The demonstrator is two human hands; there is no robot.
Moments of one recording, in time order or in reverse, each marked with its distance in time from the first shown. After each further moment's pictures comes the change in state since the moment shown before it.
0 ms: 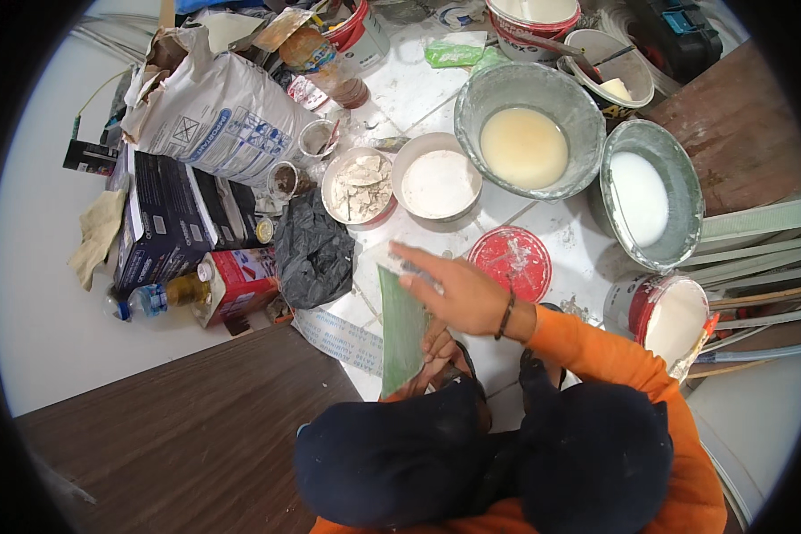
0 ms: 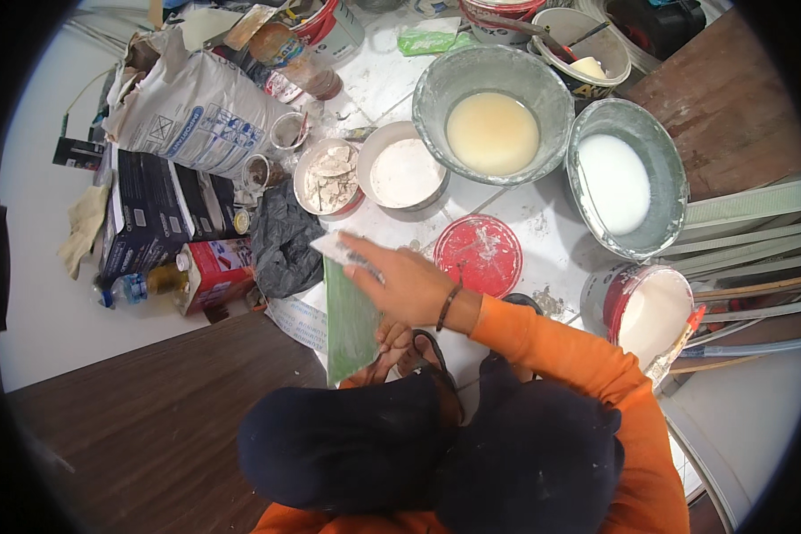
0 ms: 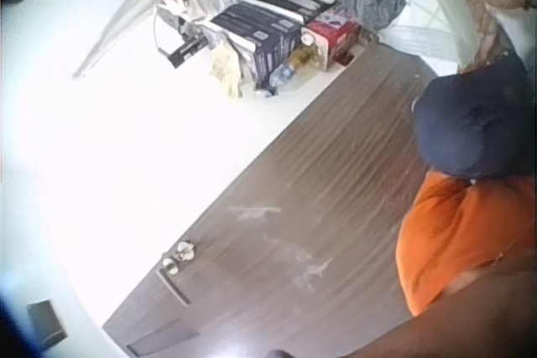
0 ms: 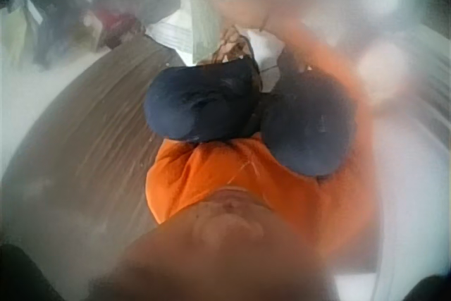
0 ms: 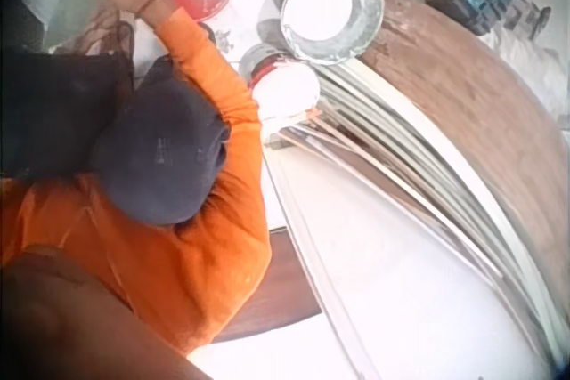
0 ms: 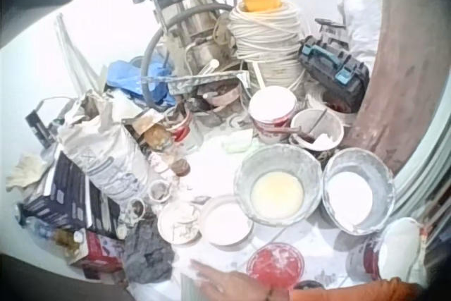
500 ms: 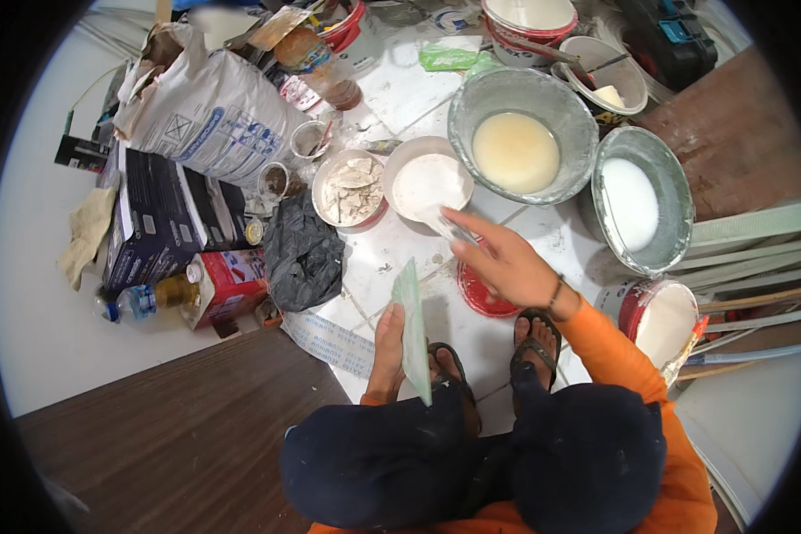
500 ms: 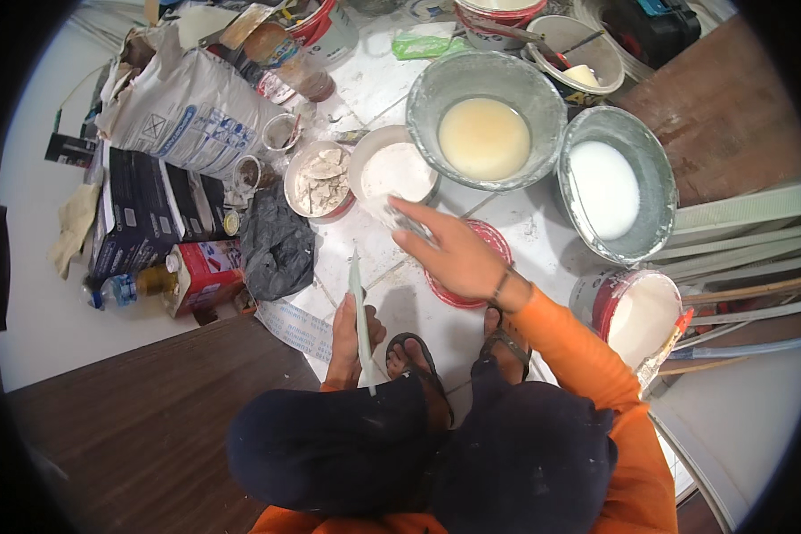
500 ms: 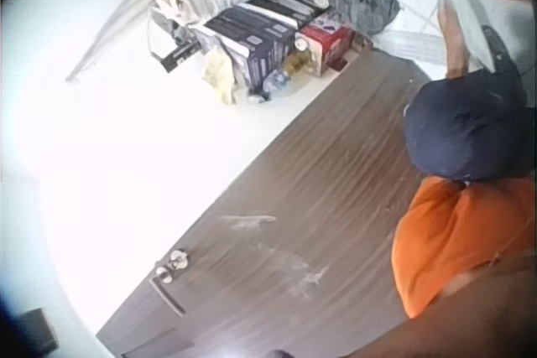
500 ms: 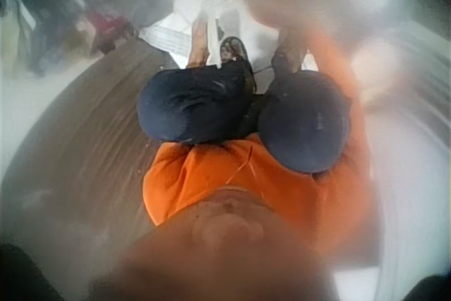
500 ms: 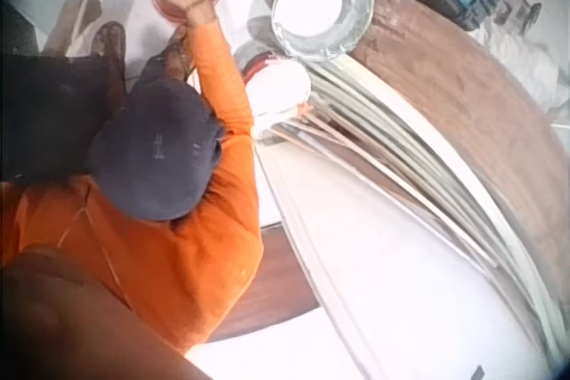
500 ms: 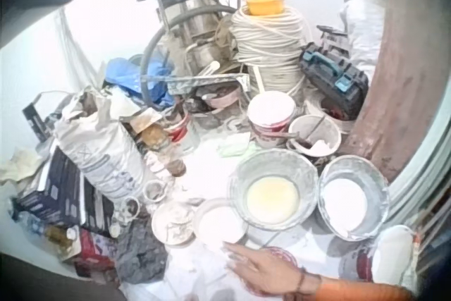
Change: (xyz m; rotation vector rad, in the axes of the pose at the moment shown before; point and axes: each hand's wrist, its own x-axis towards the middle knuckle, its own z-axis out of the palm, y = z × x) left_hand 0.025 0.034 0.048 0.664 0.517 0.102; right_hand -0.012 0.034 -0.060 0.135 0.034 0.132
